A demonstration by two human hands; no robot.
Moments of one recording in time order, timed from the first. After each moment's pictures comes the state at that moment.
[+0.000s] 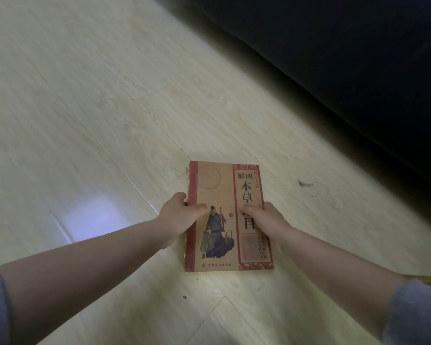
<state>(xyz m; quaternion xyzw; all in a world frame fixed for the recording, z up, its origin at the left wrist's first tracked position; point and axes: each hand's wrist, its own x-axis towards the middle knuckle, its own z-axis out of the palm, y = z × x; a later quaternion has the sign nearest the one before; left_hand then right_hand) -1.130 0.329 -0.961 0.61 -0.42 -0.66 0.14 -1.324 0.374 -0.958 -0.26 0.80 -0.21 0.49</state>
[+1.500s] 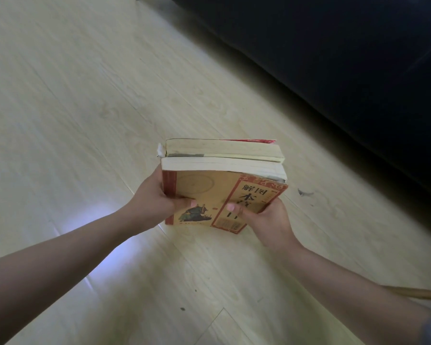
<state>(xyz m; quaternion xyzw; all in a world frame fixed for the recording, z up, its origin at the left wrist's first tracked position) -1.092 0.297 -0.934 0.48 -0.57 -0.61 0.27 -1.307 0.379 -0.928 -0.42 0.65 -0.45 0.44</state>
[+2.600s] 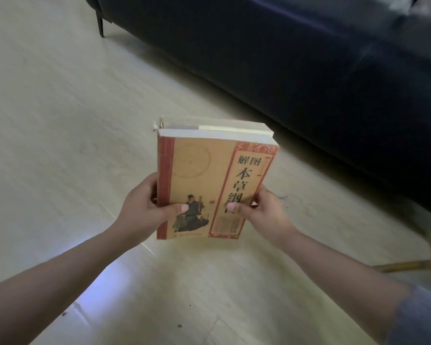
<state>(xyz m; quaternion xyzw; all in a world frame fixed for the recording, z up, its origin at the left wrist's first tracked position) -1.103 0.298 -0.890 0.47 -0.63 -0.53 0.31 -1.334 0.373 -0.884 -0.48 0.72 -0.36 0.35</state>
